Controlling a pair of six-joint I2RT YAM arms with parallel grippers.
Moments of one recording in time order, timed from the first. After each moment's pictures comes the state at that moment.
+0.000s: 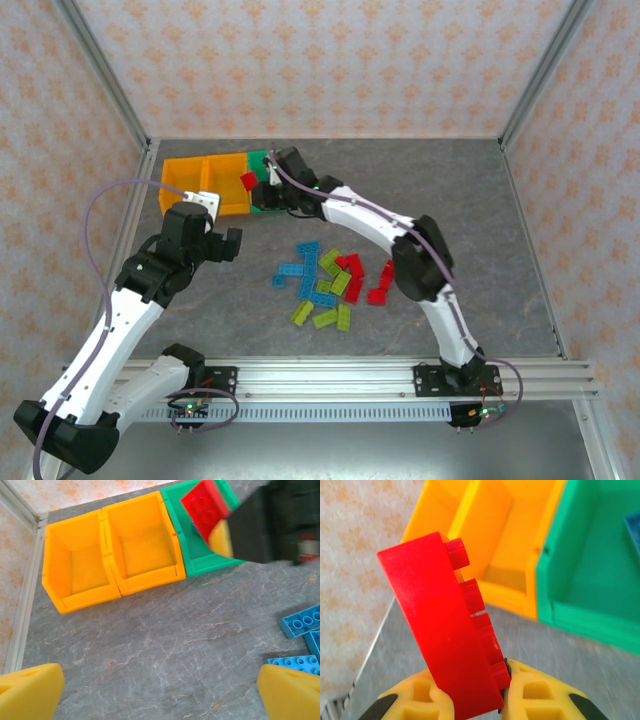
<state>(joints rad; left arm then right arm) -0.32 0.88 0.97 -0.79 -0.32 -0.05 0.78 2.28 2.03 -0.38 -0.24 0.59</state>
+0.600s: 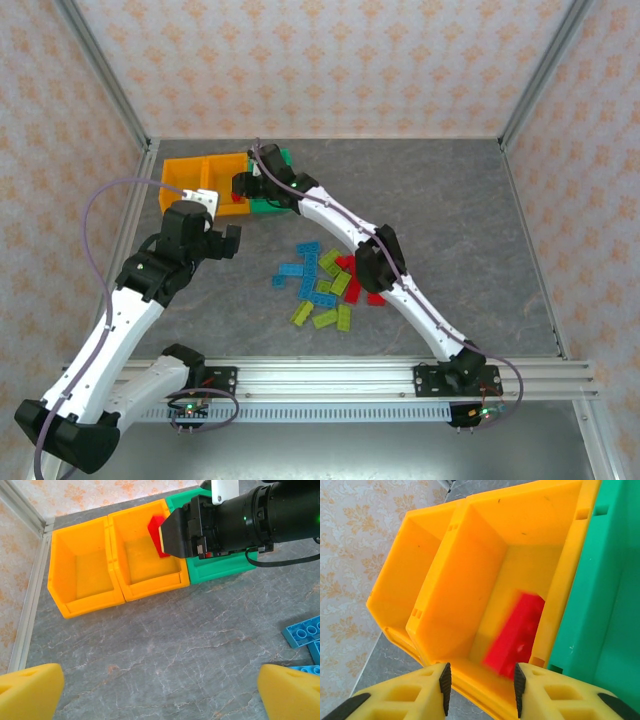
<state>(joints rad) -0.31 0.89 0.97 -0.76 -0.32 -0.05 0.77 2.77 2.71 -0.48 -0.22 0.61</state>
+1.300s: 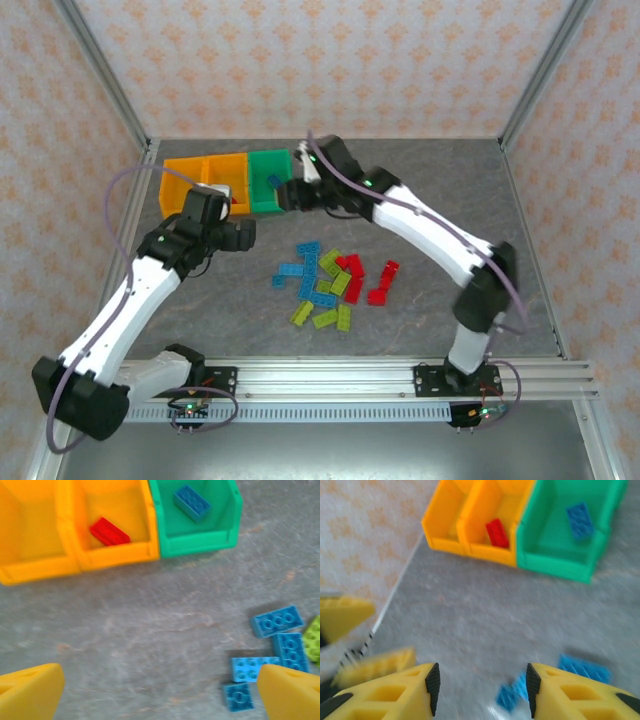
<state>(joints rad) -0.32 1.12 1.04 -0.81 -0.18 -0.28 0.77 1.69 1.66 -0.68 -0.18 0.50</state>
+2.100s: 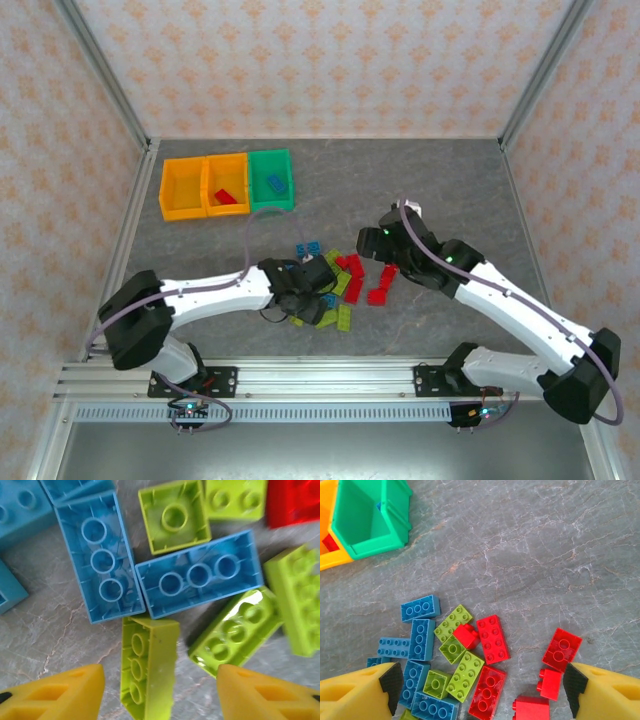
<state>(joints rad) -0.97 1.54 0.95 -0.75 -0.10 -0.54 0.75 1.10 1.01 -0.74 0.27 0.75</state>
